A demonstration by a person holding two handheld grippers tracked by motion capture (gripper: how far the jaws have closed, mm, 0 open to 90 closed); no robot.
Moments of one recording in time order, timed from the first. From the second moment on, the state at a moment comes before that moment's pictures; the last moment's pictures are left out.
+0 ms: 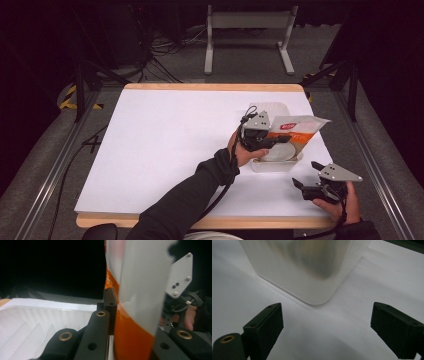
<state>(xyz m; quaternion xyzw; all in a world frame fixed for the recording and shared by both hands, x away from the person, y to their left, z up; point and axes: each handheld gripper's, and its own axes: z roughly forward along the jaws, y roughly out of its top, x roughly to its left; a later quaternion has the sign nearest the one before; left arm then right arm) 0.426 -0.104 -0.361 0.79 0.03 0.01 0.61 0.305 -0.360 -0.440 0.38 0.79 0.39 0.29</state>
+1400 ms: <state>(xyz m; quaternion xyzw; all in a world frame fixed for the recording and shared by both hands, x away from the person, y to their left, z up) 0.431 -0.072 -0.390 0.83 0.04 0.02 0.56 0.302 -0.360 -0.439 0.38 0.79 0.39 0.29</state>
